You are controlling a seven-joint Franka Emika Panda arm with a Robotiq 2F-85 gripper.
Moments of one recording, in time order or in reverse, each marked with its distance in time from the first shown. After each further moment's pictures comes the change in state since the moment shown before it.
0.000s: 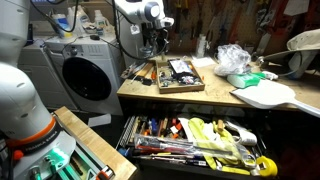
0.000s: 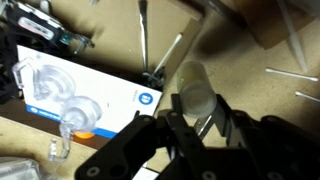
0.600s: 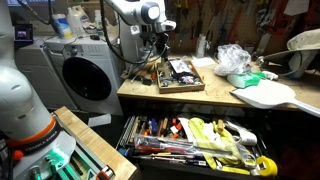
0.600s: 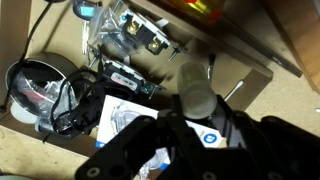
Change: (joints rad) arm -0.073 -0.192 -0.011 -0.295 0.001 0.061 -0.085
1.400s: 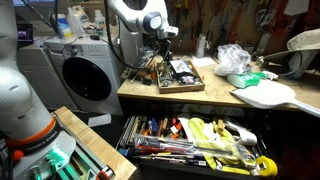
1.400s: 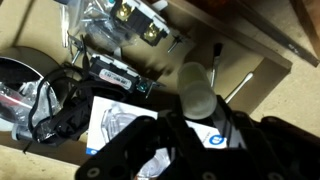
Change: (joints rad) arm -0.025 0.051 0.005 -0.023 0.054 0.143 -0.036
